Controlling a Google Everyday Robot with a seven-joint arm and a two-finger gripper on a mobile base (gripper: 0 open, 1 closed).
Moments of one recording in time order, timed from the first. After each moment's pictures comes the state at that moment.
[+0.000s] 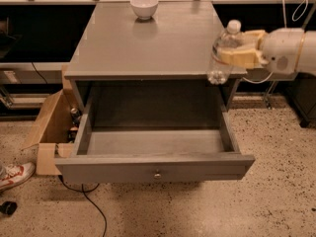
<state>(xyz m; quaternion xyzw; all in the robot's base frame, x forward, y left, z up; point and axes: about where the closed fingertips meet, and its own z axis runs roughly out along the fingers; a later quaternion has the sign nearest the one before) 0.604 -0.180 0.954 -0.43 0.66 0.24 0.57</state>
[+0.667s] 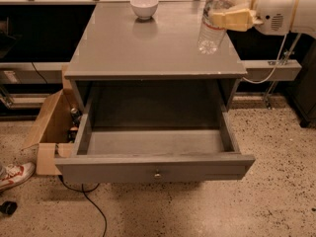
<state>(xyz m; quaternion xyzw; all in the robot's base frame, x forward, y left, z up) 0.637 -0.151 1.029 -0.44 0.63 0.25 0.59</state>
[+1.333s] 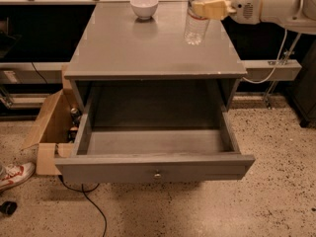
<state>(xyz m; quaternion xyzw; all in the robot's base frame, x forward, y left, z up) 0.709 -0.121 1.023 -0.41 0.65 0.26 0.59</state>
